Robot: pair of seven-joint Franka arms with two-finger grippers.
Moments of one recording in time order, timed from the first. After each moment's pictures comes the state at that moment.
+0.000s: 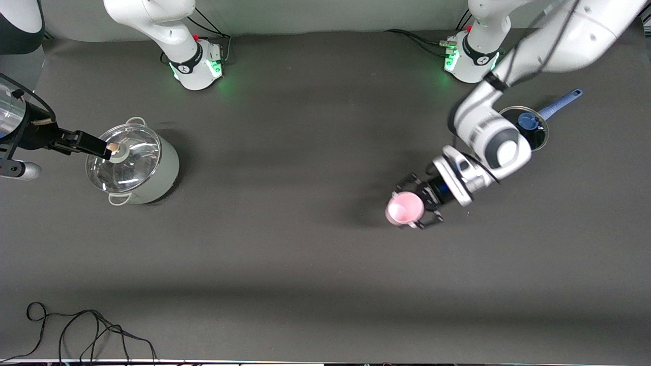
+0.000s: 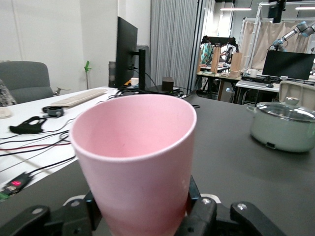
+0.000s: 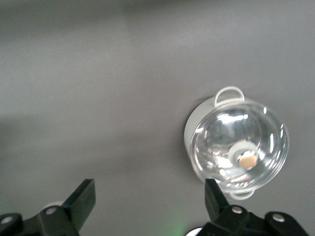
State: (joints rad) left arm 0.45 0.47 -0.93 -2.07 -2.03 2.55 2.62; right arm 0.11 0.05 -0.07 -1.53 0.05 1.49 0.31
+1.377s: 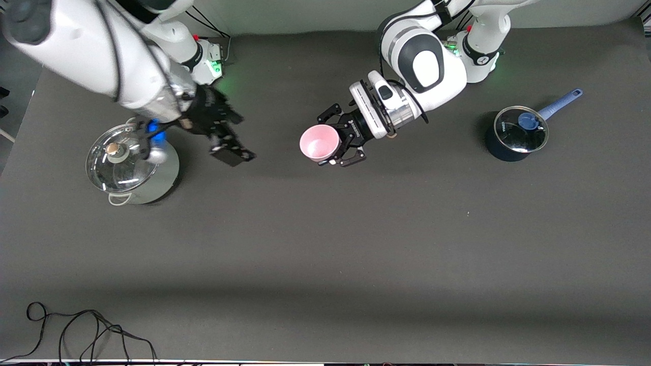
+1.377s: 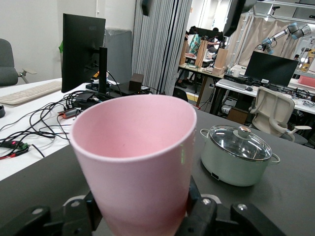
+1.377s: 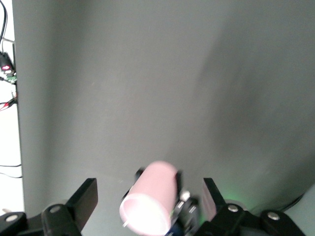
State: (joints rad) left arm 0.32 0.41 -1.23 -1.90 -2.14 2.98 2.41; right arm 0.49 0.33 0.01 -1.14 0.35 1.61 1.79
